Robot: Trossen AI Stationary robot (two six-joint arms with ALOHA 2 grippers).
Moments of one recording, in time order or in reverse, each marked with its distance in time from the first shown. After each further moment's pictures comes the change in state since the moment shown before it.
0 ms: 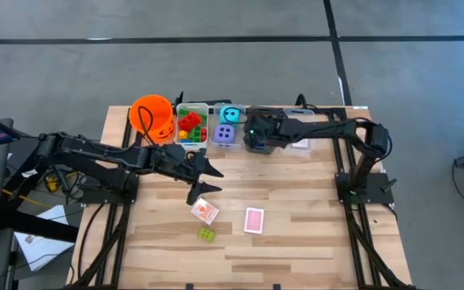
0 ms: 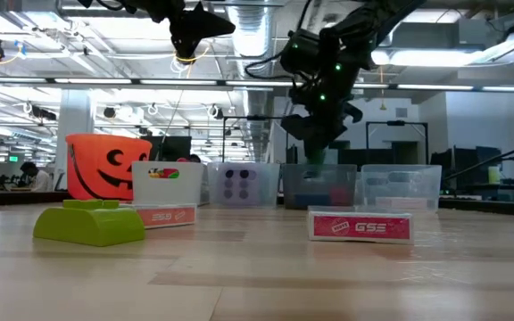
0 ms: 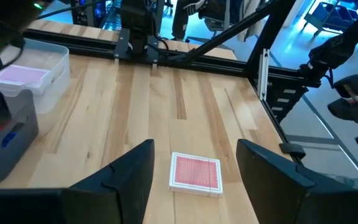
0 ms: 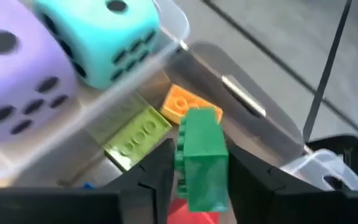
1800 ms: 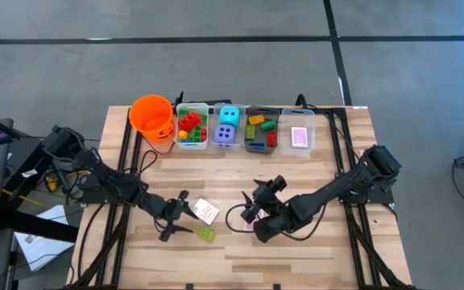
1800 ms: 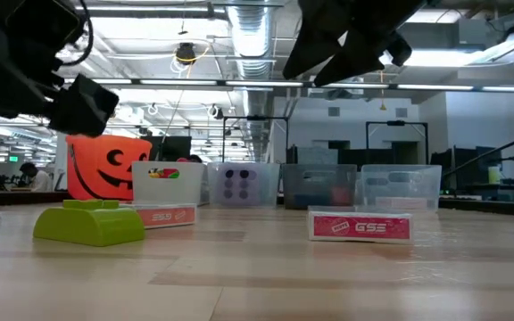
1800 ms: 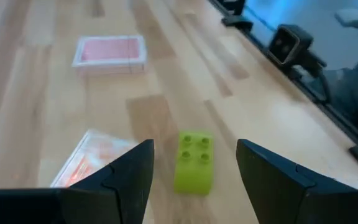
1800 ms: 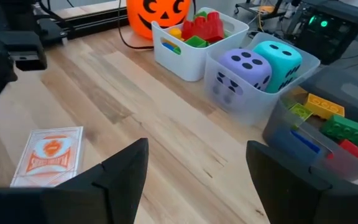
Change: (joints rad) left arm -0.459 0.060 -0.544 0.501 -0.233 0.025; right arm 0.795 0.000 0.000 -0.033 0.417 0.567
